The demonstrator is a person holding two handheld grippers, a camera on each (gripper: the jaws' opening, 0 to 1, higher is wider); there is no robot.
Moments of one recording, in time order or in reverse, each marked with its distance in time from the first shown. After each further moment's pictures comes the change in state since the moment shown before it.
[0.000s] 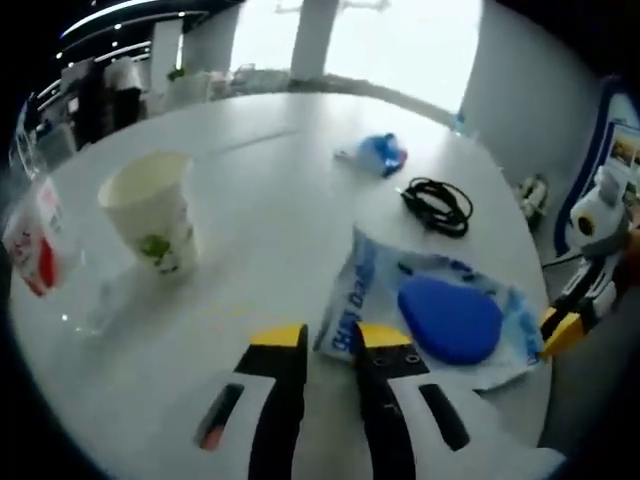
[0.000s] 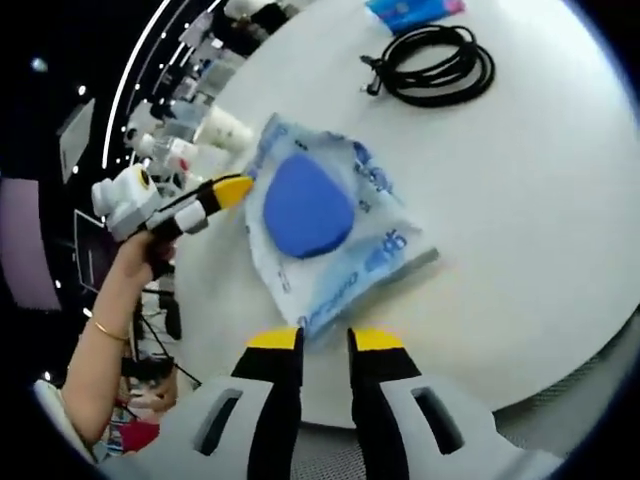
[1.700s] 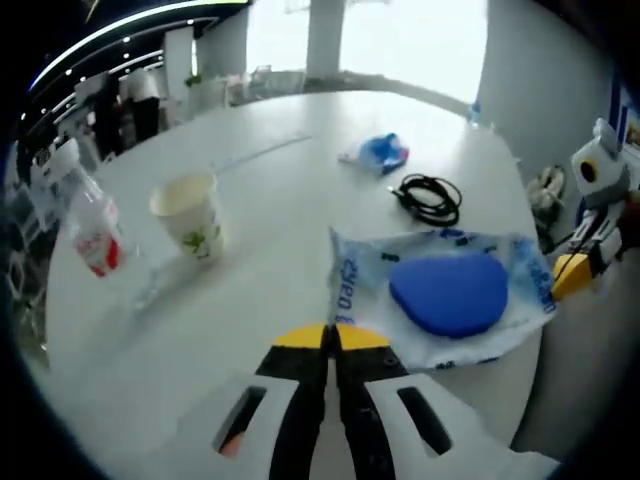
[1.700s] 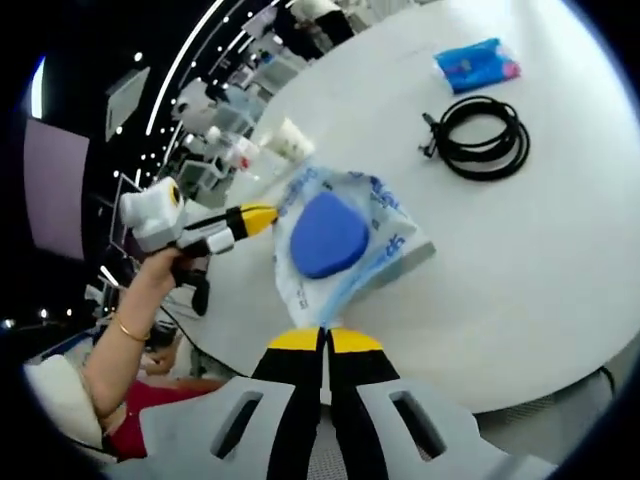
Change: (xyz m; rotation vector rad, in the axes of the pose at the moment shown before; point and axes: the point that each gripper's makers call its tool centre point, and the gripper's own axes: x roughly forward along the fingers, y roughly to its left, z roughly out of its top) left arm -0.060 -0.022 -0.003 0.039 0.007 0.139; right arm -0.054 0.025 0.019 -0.205 -0.042 0.131
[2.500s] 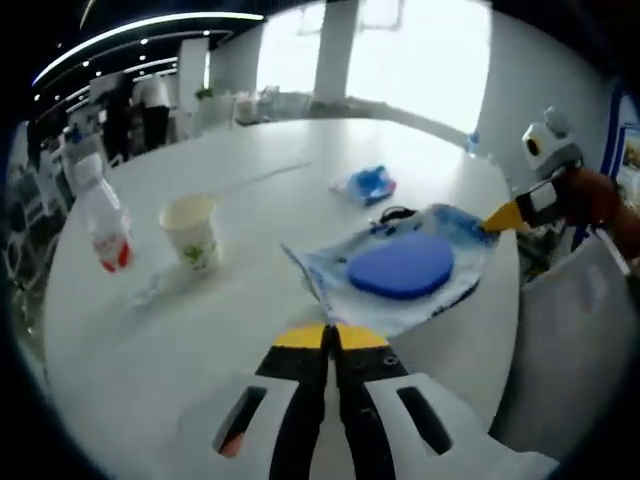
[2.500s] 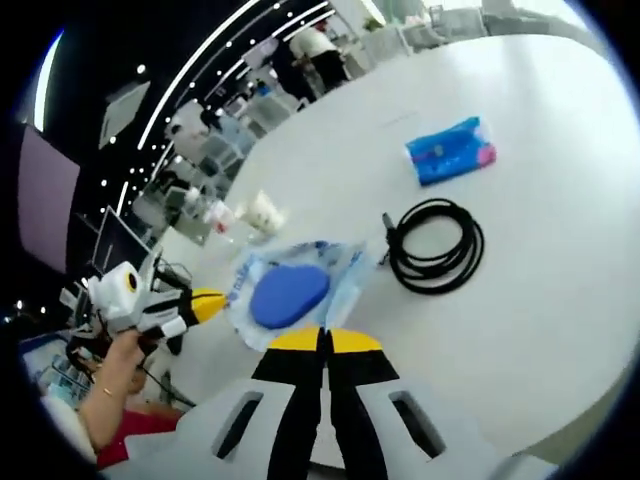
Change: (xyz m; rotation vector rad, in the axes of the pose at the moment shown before) left arm -0.025 -0.026 0.022 -0.047 -0.122 0.001; right arm -0.029 -0.043 0.104 -0.098 -0.168 -0.117
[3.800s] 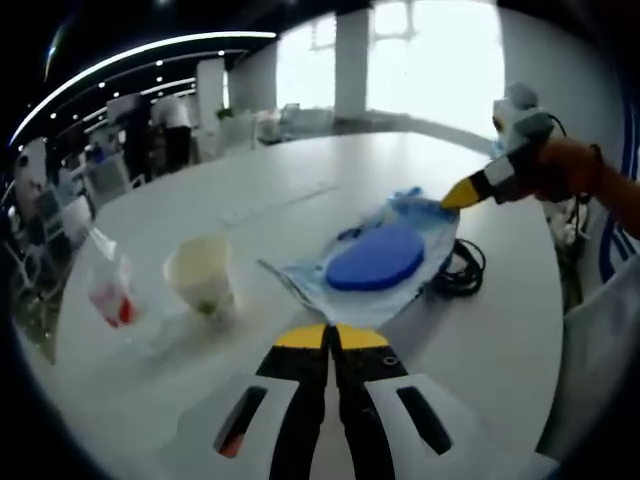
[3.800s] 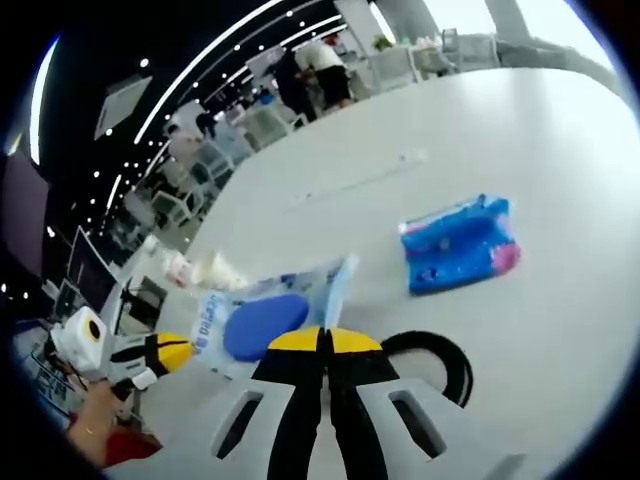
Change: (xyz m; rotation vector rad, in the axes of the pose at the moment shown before) left arm 0.056 0.037 0.037 0.015 -0.054 0.122; right arm 0.076 -0.048 0.108 -0.039 -0.067 -0.047
